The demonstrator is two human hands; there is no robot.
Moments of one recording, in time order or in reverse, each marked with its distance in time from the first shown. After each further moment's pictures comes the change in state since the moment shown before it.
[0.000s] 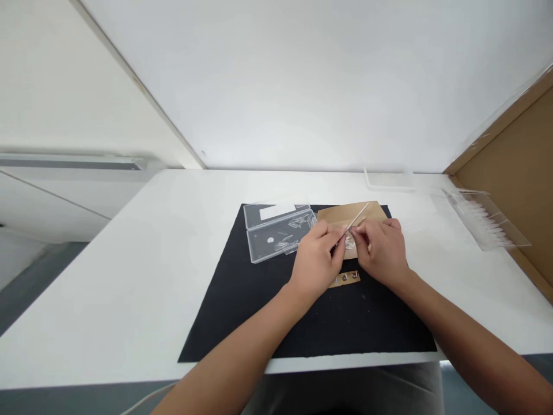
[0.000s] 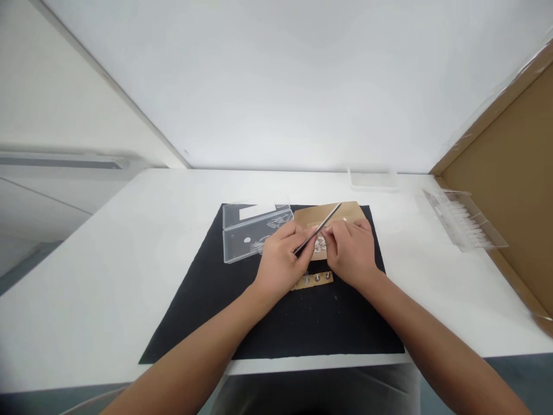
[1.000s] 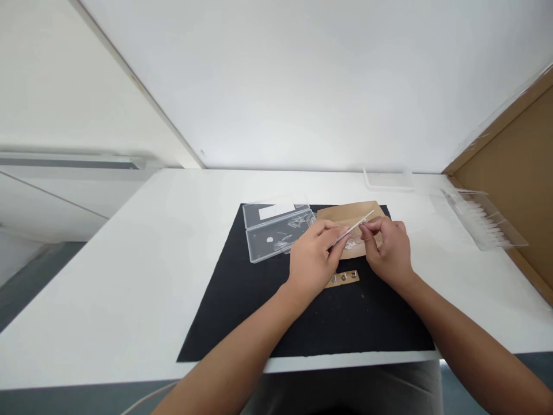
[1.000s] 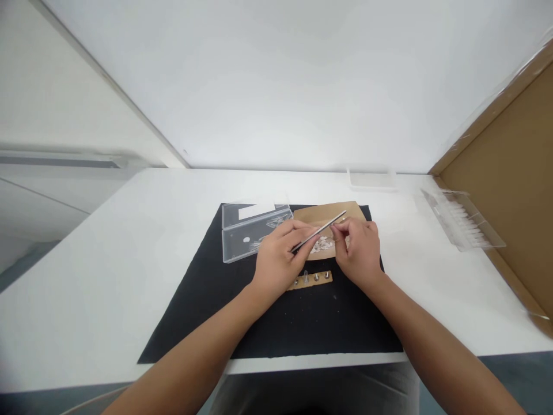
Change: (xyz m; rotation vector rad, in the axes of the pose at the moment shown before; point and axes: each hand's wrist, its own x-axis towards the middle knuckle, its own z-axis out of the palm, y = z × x) left_hand 0.004 0.007 -0.009 -0.058 -0.037 -0.078; right_hand -0.009 0.009 -0.003 0.191 0.063 0.179
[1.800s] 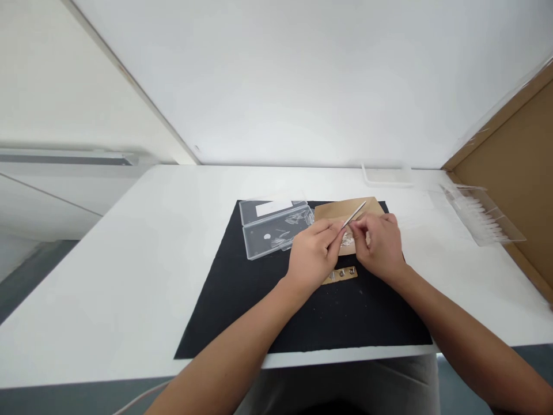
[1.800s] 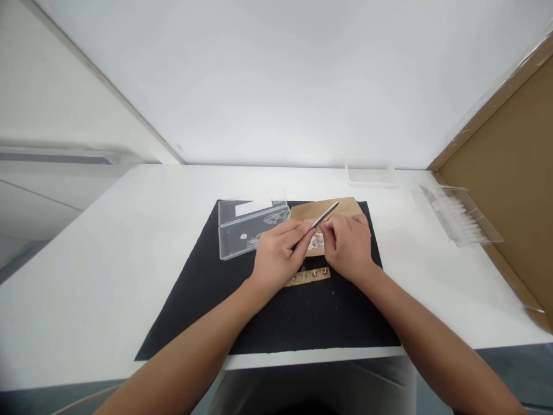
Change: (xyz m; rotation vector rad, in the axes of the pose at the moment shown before) left_hand 0.003 -0.004 0.007 0.027 0.049 0.154; right_hand 0.010 -0.007 0.006 -0.092 -0.028 -0.119
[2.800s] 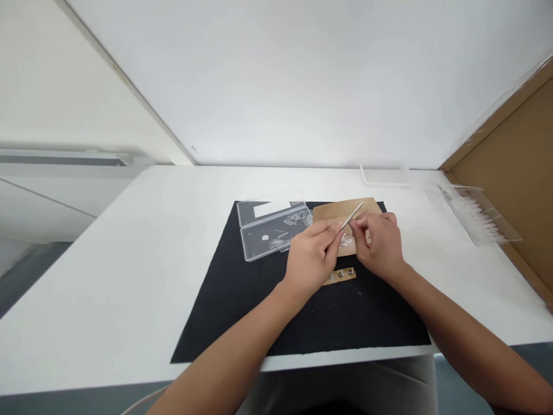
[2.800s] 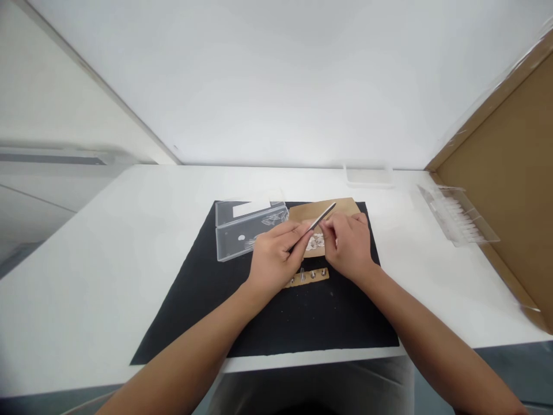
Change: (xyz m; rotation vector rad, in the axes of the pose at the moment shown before) left_hand 0.001 0.003 -0.005 -0.034 -0.003 -0.033; right_hand 0.002 -0.002 -0.003 0.005 0.010 -0.012
